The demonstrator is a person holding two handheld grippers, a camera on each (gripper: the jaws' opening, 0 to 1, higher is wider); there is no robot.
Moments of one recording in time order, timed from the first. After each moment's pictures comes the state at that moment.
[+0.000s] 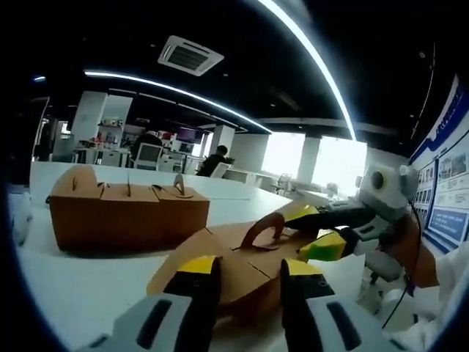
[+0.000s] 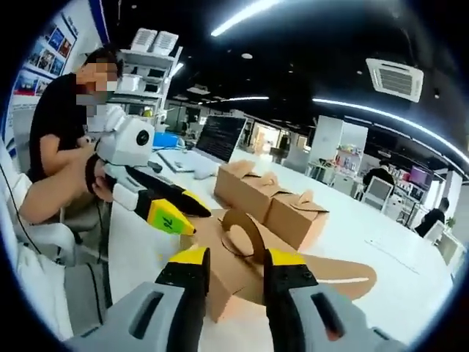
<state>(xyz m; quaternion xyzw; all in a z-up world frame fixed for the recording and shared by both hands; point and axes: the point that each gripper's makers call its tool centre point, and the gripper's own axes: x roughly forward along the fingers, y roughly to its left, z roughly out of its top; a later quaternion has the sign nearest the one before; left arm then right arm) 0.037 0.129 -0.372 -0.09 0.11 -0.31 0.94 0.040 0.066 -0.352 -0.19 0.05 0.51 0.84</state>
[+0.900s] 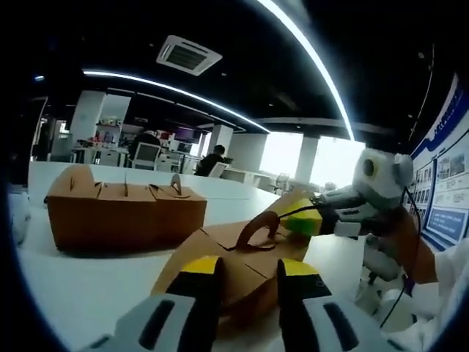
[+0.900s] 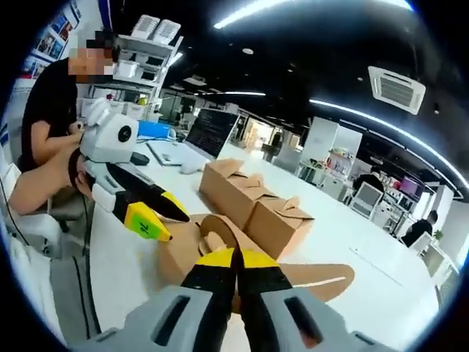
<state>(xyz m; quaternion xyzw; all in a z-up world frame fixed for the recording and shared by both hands) 0.037 0.126 -0.372 -0.09 0.11 -0.31 0.94 0.063 0.065 -0.343 -0.23 0.05 0.48 0.85</state>
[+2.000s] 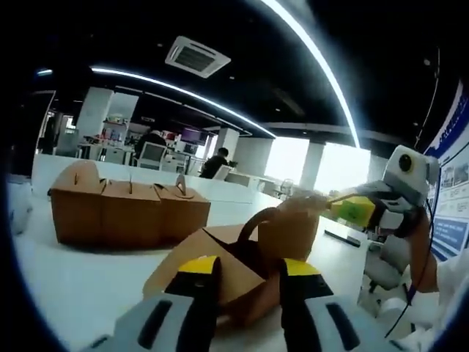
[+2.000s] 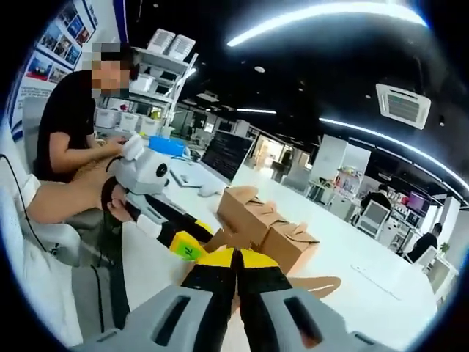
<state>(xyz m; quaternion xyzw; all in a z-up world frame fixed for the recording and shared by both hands) 0.037 0.126 -0.371 -0.11 0.11 -0.30 0.94 0.008 0.057 -0.303 -0.21 0.00 0.52 0.83</state>
